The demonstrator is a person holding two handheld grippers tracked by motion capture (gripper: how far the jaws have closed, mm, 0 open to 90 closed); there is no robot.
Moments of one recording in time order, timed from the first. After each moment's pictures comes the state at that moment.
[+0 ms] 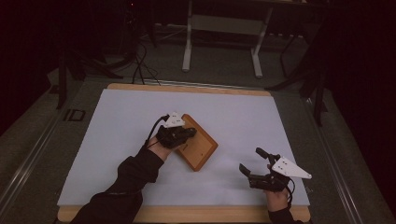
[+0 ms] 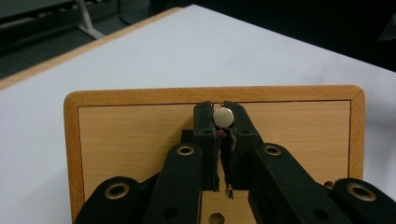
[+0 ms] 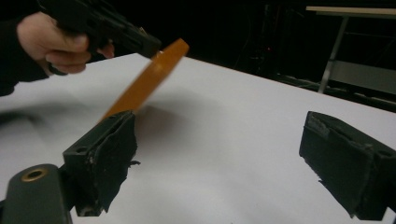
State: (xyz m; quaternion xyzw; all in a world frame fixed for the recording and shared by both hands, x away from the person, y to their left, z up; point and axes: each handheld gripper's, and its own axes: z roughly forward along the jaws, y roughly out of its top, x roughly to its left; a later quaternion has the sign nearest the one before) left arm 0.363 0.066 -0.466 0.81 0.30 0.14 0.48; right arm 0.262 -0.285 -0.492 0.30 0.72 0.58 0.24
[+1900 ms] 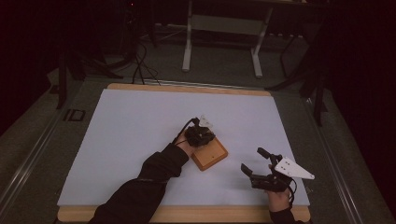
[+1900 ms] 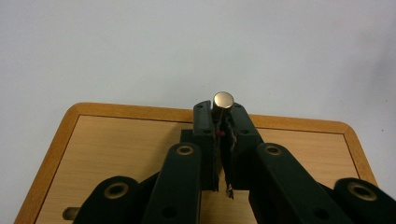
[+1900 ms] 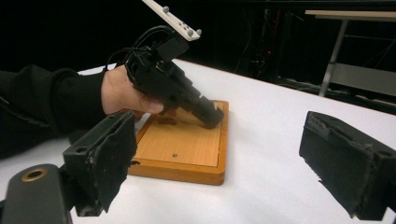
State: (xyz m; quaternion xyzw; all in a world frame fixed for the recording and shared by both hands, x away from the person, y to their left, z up) left arm 0.414 -0.011 -0.522 0.85 0.30 0.11 0.41; right arm 0.261 -0.289 -0.490 0.30 0.71 0.59 0.24
